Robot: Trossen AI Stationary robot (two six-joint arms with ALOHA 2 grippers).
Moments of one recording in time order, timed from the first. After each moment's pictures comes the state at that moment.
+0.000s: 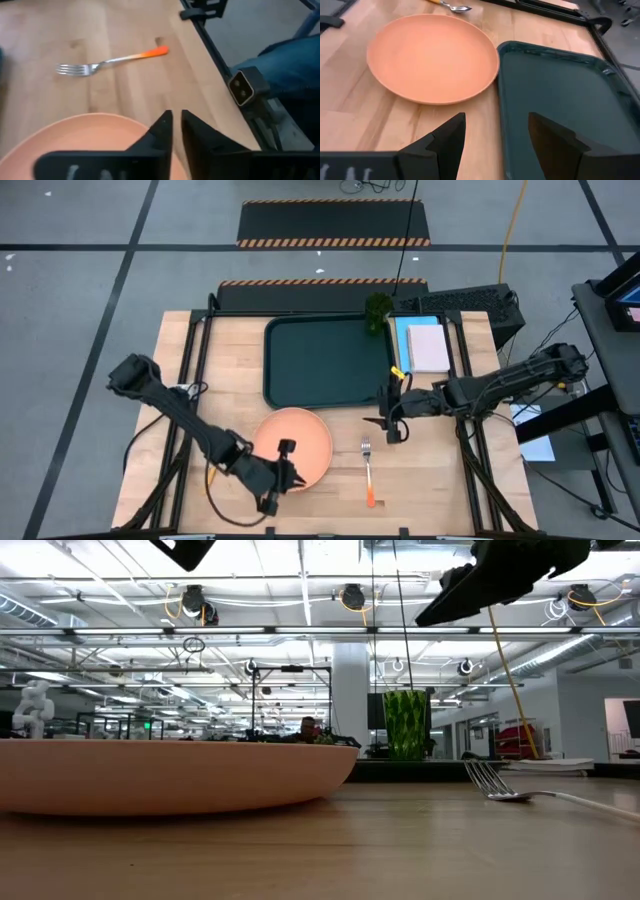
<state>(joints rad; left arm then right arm) -0.63 1.67 1.09 -0.10 -0.27 -0.22 0.25 1.12 0.68 -0.15 0.26 -0.02</state>
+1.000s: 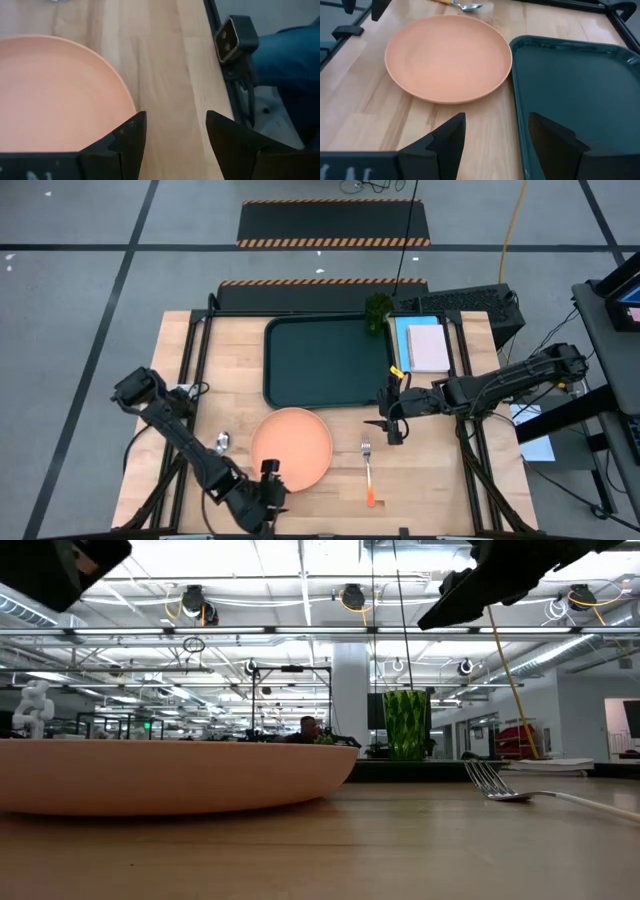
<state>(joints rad) -0.79 1.77 1.14 -0.26 -0.37 -0.58 0.24 1.12 0.68 -0.16 0.18 0.04</state>
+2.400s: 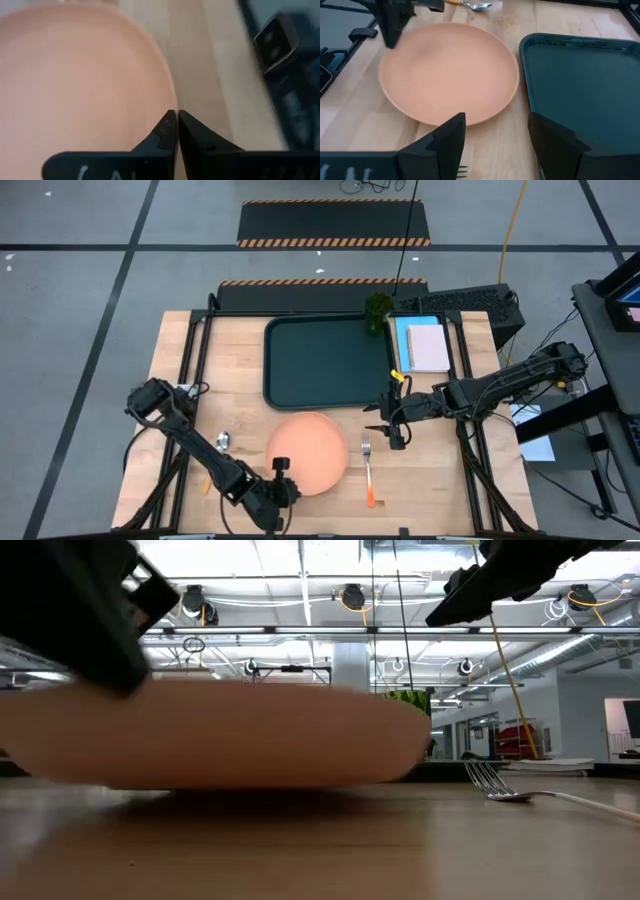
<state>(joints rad) -0.74 1.90 1.15 -0.15 -0.42 -0.51 0.28 1.12 0.68 -0.17 0.18 0.09</state>
